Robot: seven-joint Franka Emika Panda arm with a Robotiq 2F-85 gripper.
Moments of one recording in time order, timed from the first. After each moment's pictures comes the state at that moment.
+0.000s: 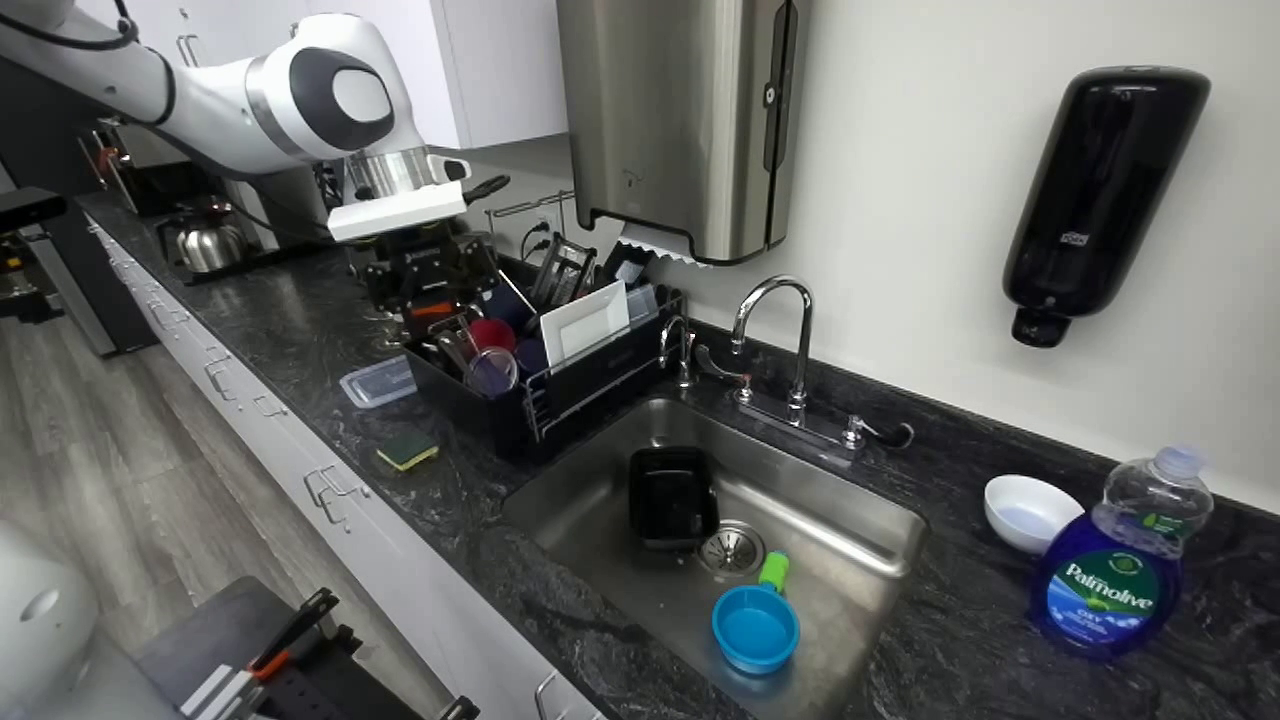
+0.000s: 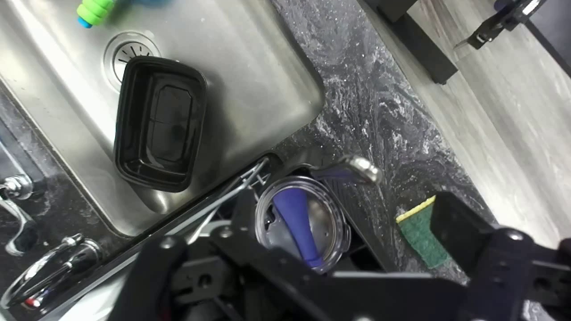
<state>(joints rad) 0.19 -0.20 0.10 -2.31 -0.19 2.08 -0.44</state>
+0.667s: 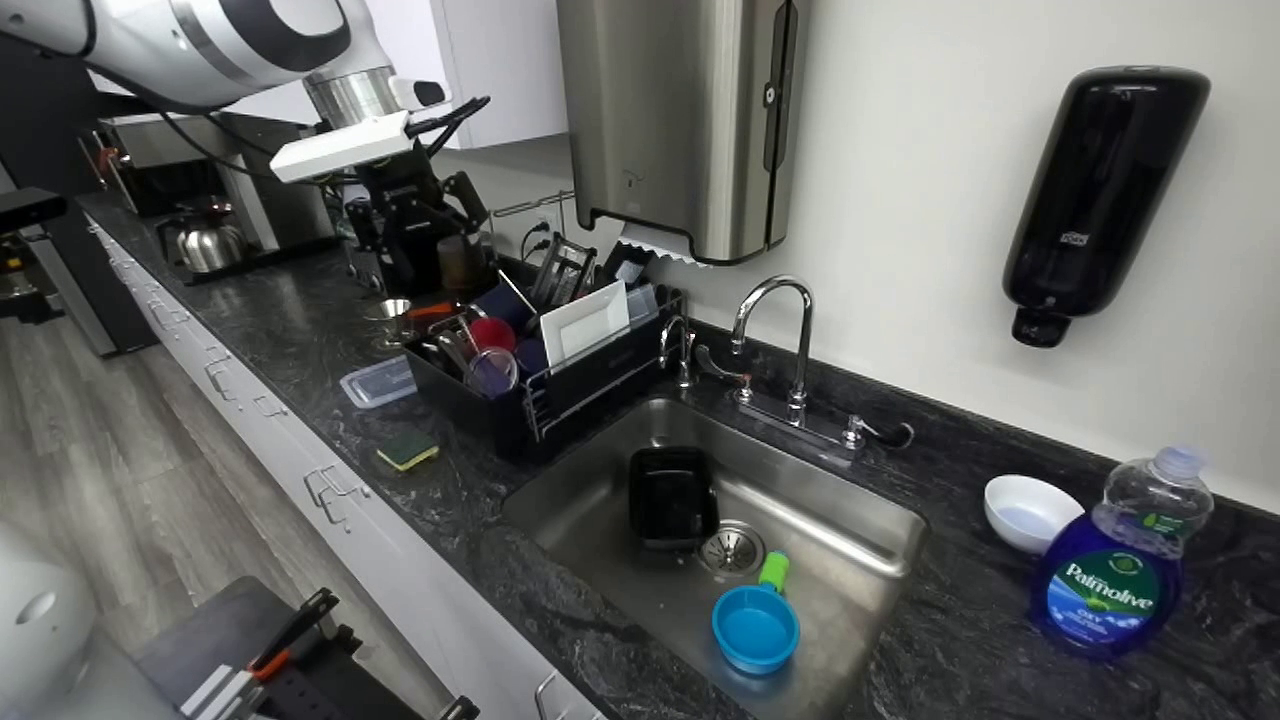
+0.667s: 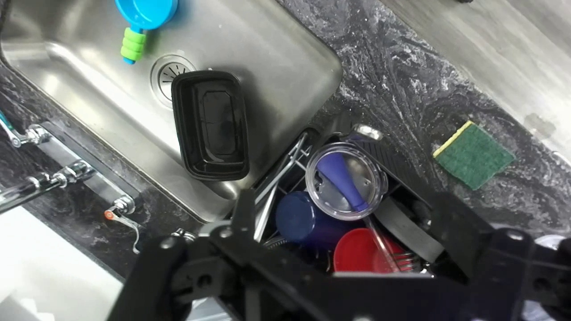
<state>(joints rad) 0.17 -0.35 0.09 -2.29 -0.19 2.02 -0.18</state>
